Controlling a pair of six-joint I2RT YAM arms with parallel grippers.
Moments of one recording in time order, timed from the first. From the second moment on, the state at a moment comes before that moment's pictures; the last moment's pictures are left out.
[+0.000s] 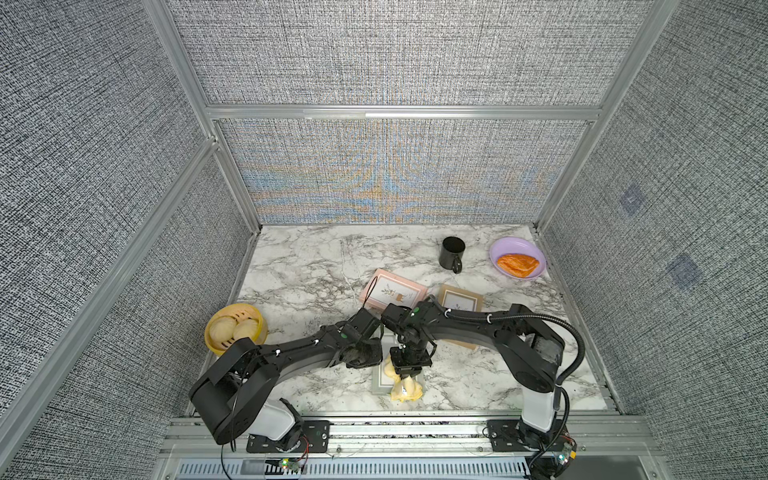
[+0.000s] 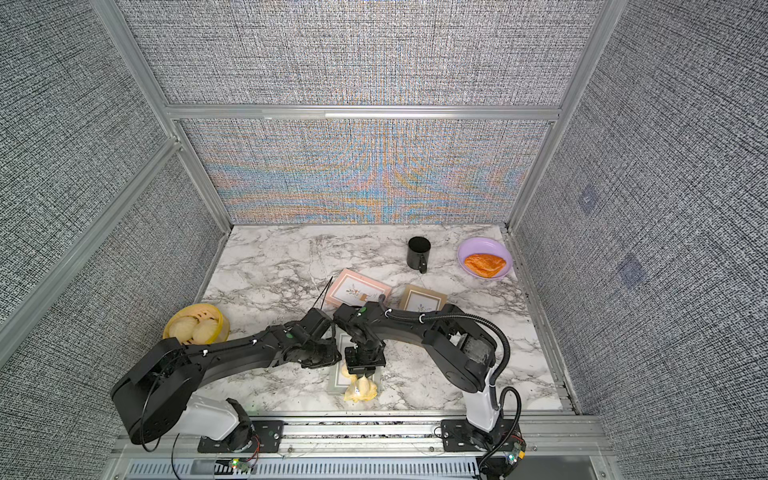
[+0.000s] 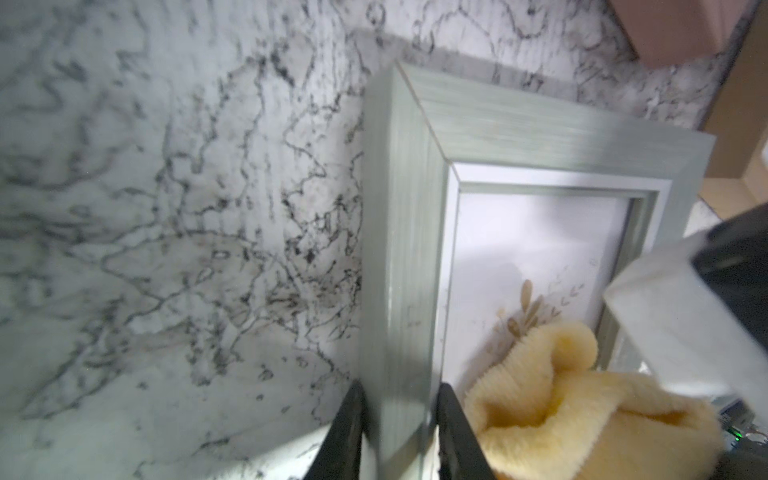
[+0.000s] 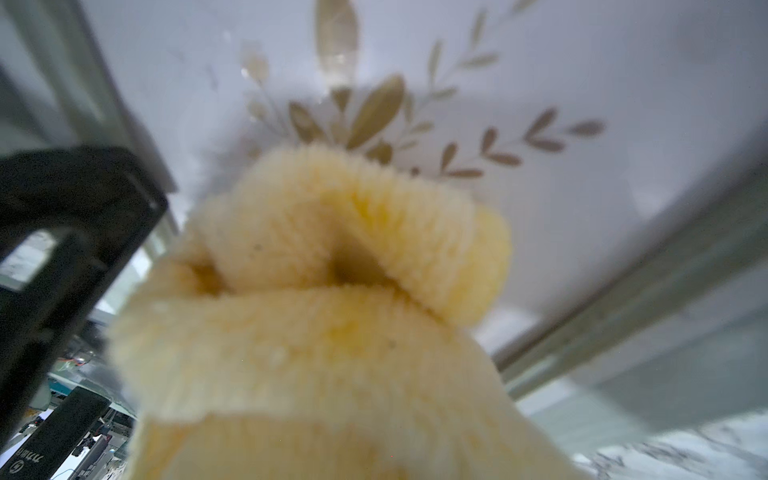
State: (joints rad) left arm -0.81 1.47 0.62 -0.36 0.19 -0.88; right arm 0.98 1.92 1.25 -0.90 -0.37 0.75
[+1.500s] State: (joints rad) left arm -0.80 1.49 0.61 -0.33 0.25 -0.92; right arm 1.00 1.91 1.26 -0.86 -0.39 0.81
